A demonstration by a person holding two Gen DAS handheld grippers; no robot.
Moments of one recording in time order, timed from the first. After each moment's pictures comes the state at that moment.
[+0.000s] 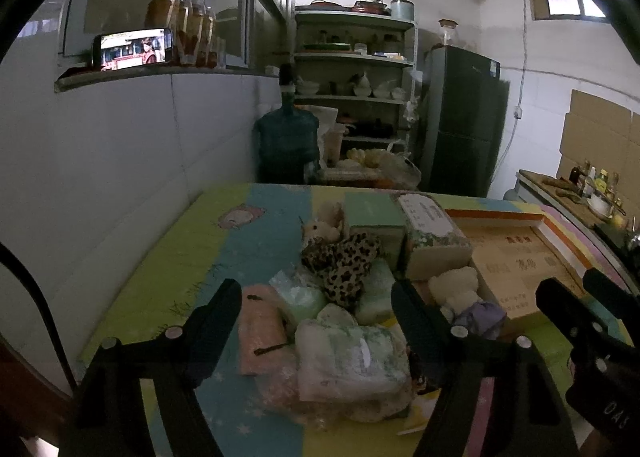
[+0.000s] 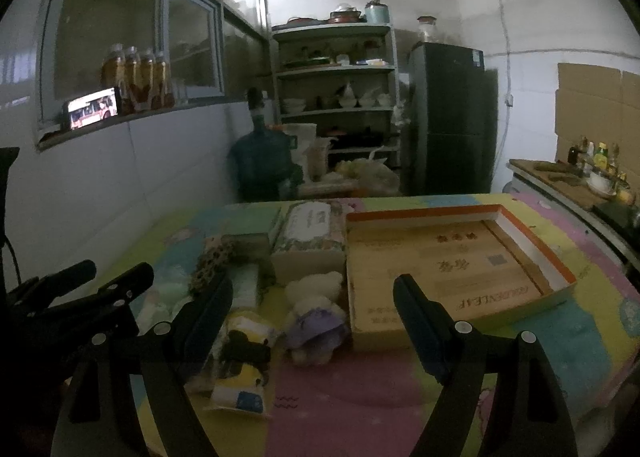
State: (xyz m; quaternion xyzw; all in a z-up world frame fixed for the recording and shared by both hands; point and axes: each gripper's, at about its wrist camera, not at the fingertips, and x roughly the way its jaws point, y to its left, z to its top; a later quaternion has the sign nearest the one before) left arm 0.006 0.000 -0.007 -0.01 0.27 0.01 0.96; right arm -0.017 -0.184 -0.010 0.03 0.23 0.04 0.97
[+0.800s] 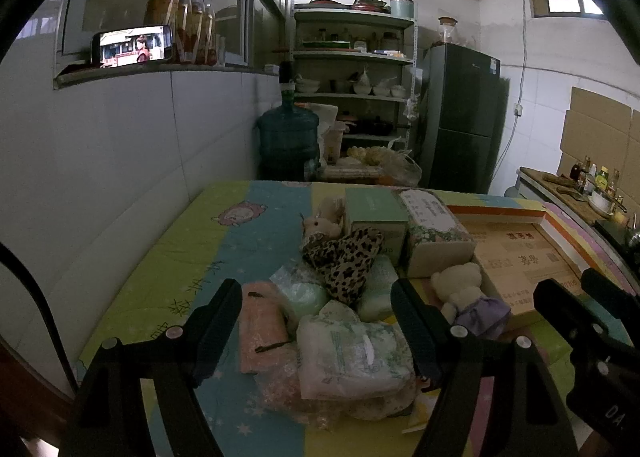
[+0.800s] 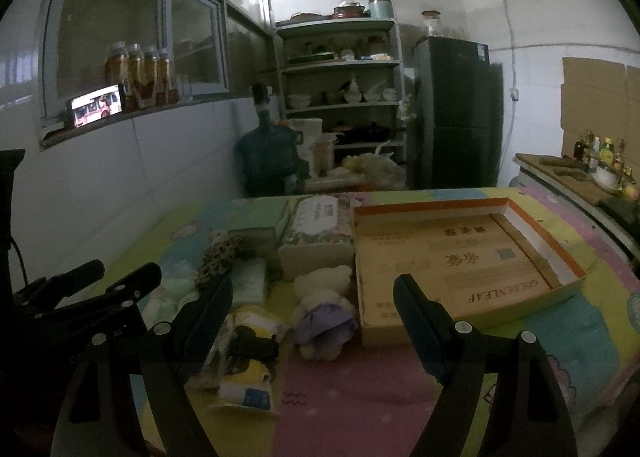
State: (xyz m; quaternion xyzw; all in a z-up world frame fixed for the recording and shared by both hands) left arm 0.007 0.000 -0.009 -0.01 0.27 0.01 0.96; right arm -0.015 -0.176 -0.014 0.04 0.24 0.05 0.97
